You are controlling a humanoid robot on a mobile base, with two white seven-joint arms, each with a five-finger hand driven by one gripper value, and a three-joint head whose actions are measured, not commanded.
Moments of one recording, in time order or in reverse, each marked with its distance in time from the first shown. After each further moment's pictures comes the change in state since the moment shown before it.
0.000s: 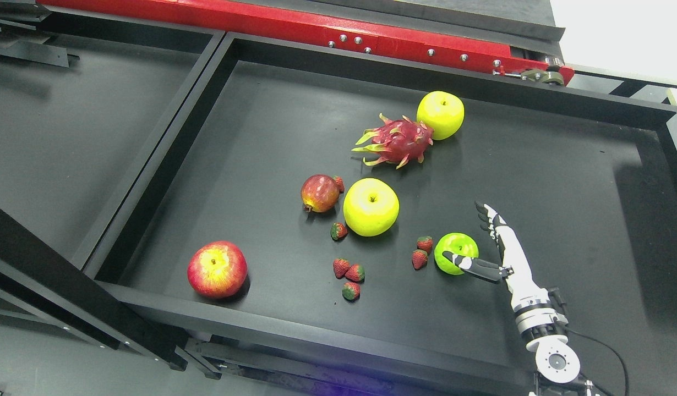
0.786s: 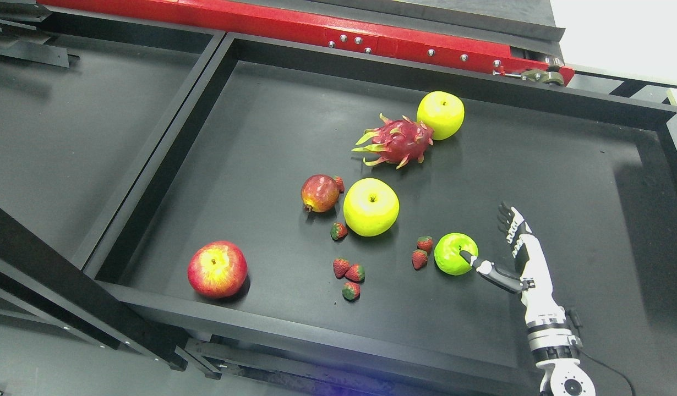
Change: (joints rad) left arm 0.000 0.000 0.000 0.000 0.000 -0.001 0.000; right arm 0.086 0.000 -0.019 -0.035 -0.253 -0.087 -0.069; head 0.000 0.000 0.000
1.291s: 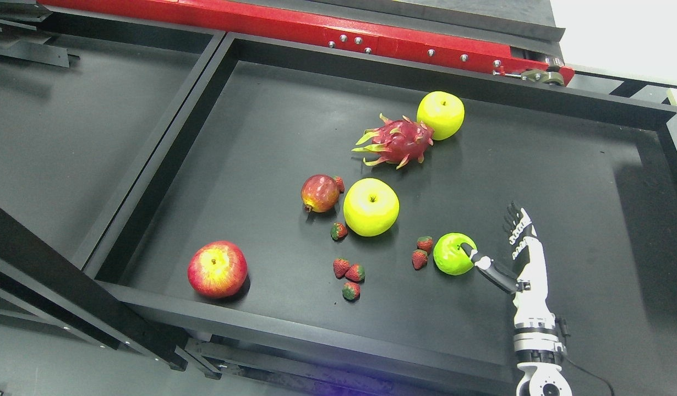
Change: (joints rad) left arm 0.000 0.000 0.000 0.000 0.000 0.000 0.000; right arm 0.031 0.000 0.116 -0.017 -0.052 -0.002 -0.211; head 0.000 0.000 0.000
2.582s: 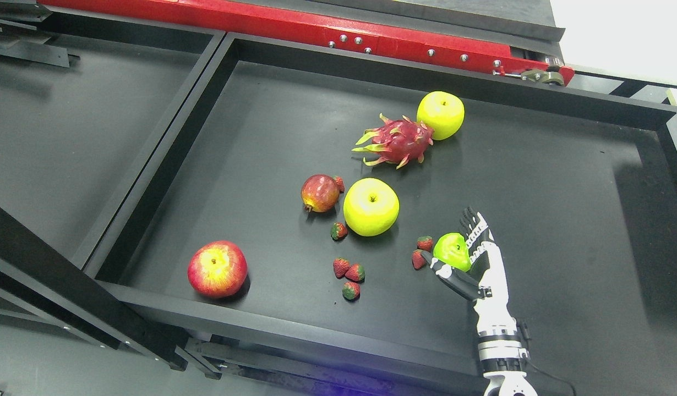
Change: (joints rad) left arm 0.000 0.000 0.000 0.000 0.000 0.000 0.000; right arm 0.047 0.000 0.149 -0.043 -0.070 -0.023 -0.019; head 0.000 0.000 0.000
